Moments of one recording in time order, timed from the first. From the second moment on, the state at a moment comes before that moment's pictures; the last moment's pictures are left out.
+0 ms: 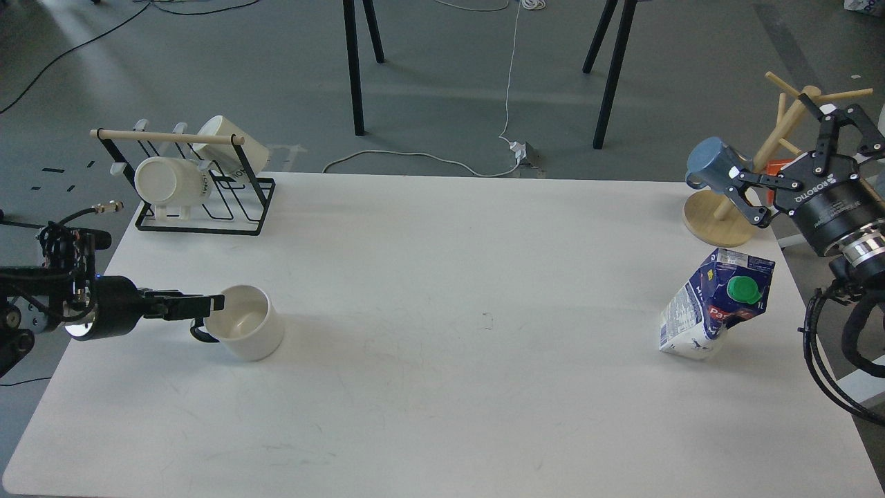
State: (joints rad) left arm -0.51 0.76 -0.68 -0.90 1.86 -0.48 -0.49; right arm 0.59 -0.87 0.43 1.17 0.41 0.49 0.47
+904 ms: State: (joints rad) left arm -0.51 0.72 -0.61 -0.83 1.86 -0.39 -0.49; right arm 0.57 -0.91 0.44 1.18 0.44 0.49 0.47
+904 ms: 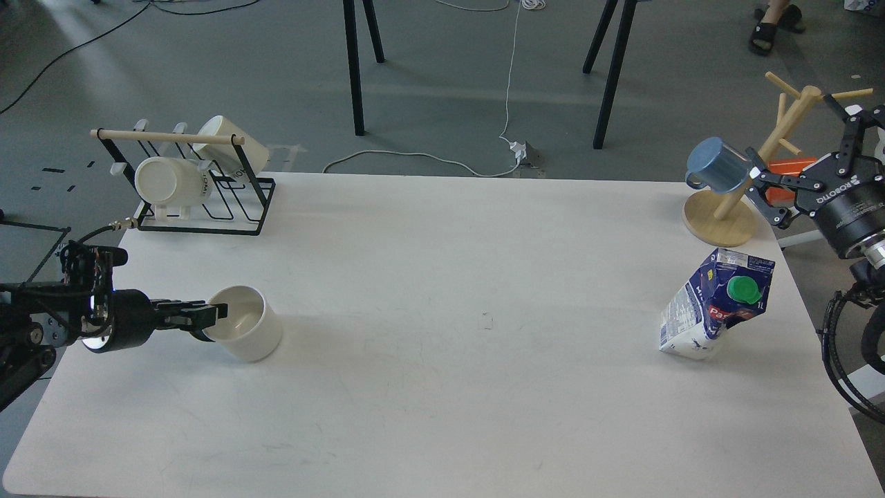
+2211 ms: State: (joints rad) left arm -0.83 0.66 -0.58 -1.07 2.08 -0.49 -0.49; right arm 0.55 -0.93 0.45 1.17 0.63 0.49 0.48
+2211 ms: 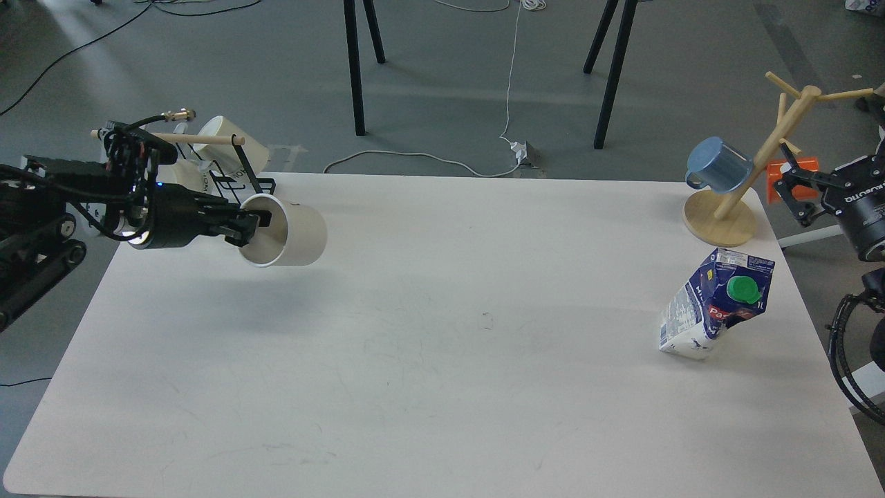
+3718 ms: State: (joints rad) left arm -0.79 0.26 -0.40 -1.10 2.18 -0.49 -0.49; right arm 0.48 -0.92 0.45 1.08 0.68 0.49 0.48
